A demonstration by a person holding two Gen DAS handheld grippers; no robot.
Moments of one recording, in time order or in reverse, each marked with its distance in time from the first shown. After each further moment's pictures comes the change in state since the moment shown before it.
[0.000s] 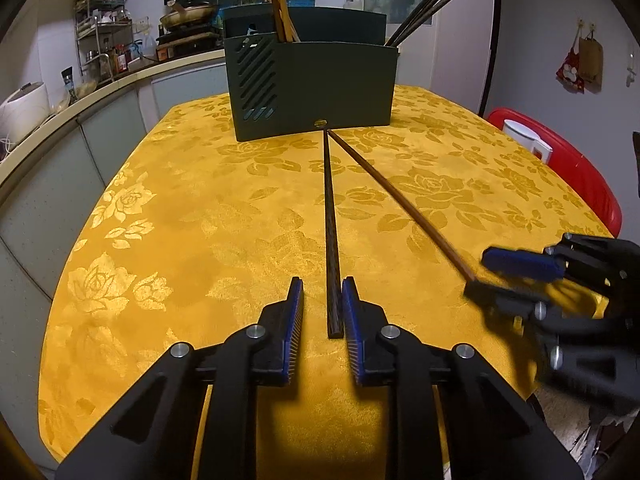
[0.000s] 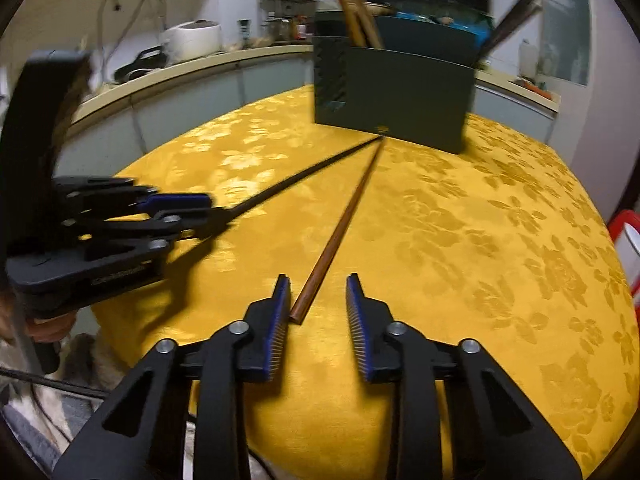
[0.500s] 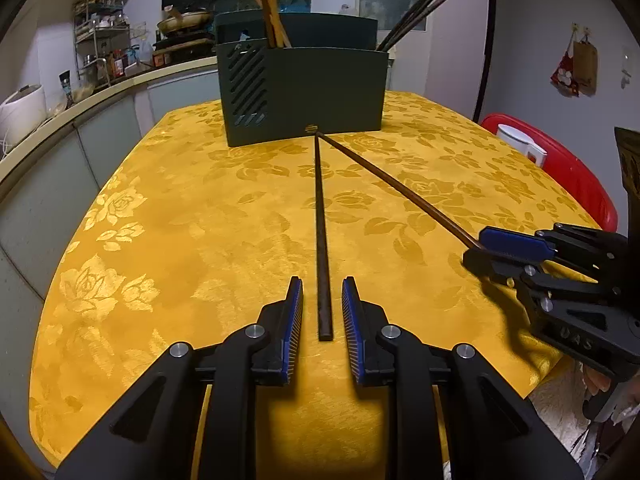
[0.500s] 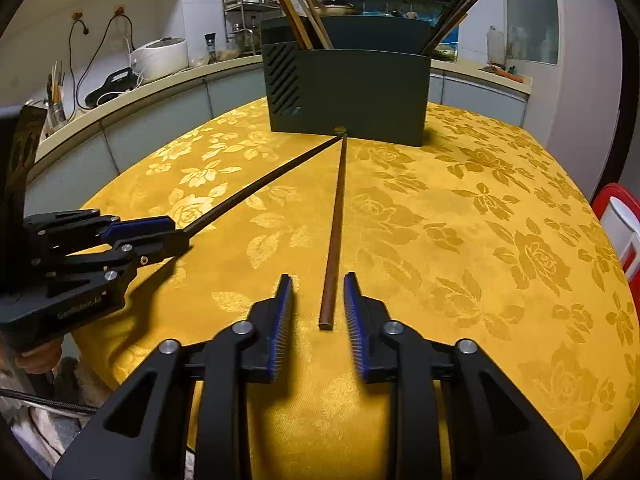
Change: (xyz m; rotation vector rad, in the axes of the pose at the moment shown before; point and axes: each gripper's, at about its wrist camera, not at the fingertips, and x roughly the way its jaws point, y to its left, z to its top) left arm 0.001 -0.009 -0.003 0.013 -0.032 -0.015; right arm 0.005 -0.021 -0.002 0.078 -0.027 -0.039
